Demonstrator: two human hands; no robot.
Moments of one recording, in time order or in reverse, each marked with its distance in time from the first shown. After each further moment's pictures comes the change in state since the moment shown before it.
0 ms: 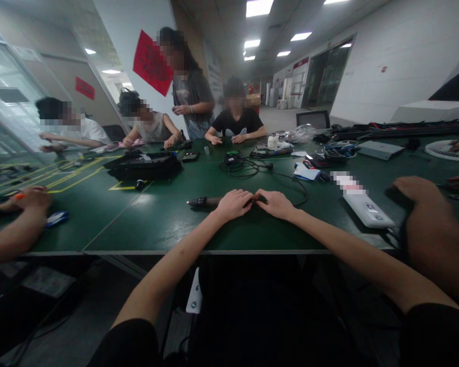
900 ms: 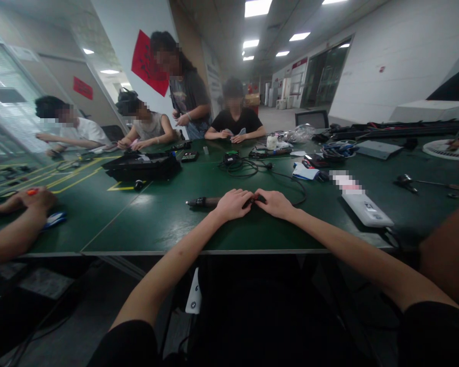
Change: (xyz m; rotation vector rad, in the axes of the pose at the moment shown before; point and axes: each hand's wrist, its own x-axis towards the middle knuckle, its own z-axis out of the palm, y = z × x) left_hand 0.000 0.000 -0.003 -0.028 0.006 0.004; right_hand 0.001 0.002 0.001 -0.025 -0.006 0.001
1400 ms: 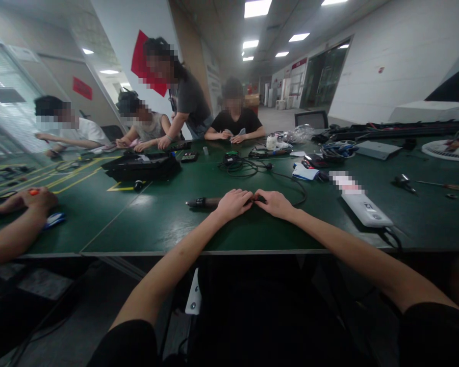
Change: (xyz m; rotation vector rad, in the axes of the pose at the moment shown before) left_hand 0.002 -0.001 0.002 0.041 -0.035 -0.025; right_hand 0.000 0.003 0.001 0.031 0.002 -0.003
